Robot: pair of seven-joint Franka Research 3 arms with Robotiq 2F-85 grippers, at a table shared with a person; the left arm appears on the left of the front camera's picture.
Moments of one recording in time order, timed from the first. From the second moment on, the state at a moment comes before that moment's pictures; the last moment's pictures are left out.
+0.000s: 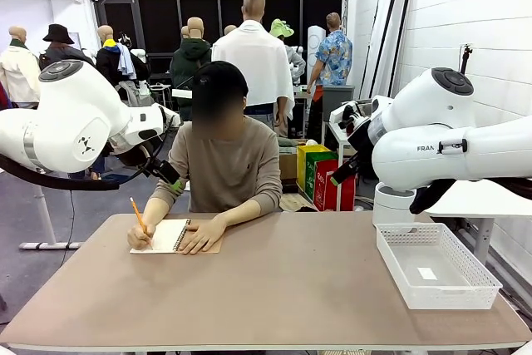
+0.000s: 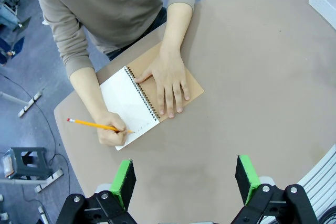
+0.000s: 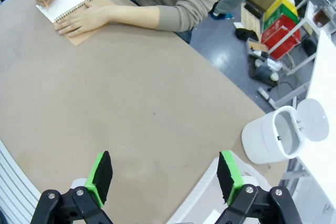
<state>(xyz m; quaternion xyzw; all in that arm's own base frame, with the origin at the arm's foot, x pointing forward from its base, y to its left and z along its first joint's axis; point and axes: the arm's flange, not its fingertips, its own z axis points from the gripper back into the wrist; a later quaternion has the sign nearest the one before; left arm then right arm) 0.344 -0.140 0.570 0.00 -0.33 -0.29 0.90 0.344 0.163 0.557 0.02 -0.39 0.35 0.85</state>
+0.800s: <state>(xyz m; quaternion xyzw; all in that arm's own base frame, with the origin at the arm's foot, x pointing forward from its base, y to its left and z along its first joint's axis) 0.344 -0.140 0.570 0.00 -0.33 -0.29 0.90 0.344 0.163 0.557 0.02 -0.39 0.35 0.85</state>
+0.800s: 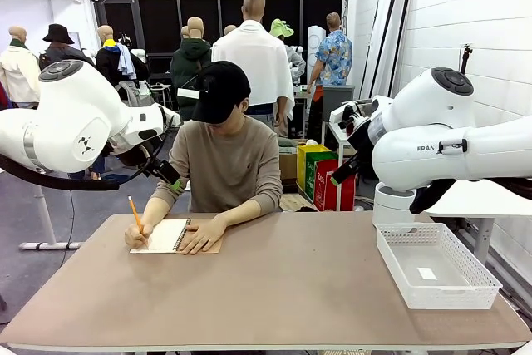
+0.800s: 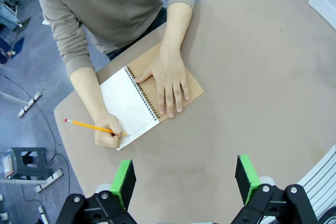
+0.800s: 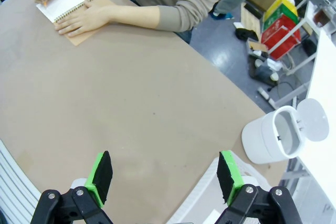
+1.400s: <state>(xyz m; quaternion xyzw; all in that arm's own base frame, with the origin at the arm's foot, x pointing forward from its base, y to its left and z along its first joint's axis) 0.344 -0.140 0.570 0.00 -0.33 -0.29 0.90 0.344 0.163 0.557 0.02 -0.39 0.35 0.85</state>
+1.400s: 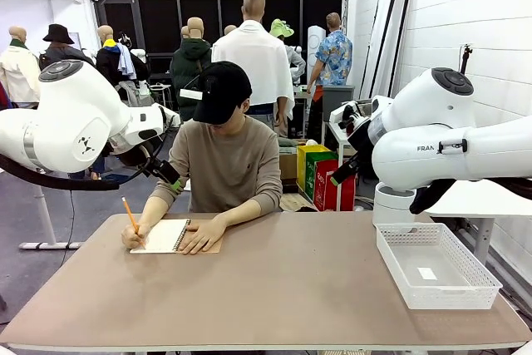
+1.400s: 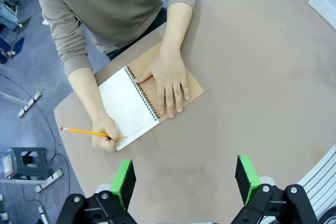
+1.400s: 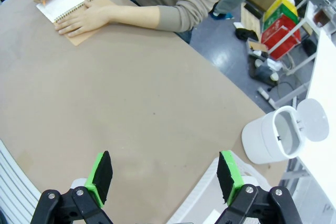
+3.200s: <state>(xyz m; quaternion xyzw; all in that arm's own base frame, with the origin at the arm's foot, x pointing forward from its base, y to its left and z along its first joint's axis) 0.344 -0.140 0.570 0.00 -0.33 -0.29 0.90 0.344 0.163 0.557 0.02 -0.39 0.35 0.85</state>
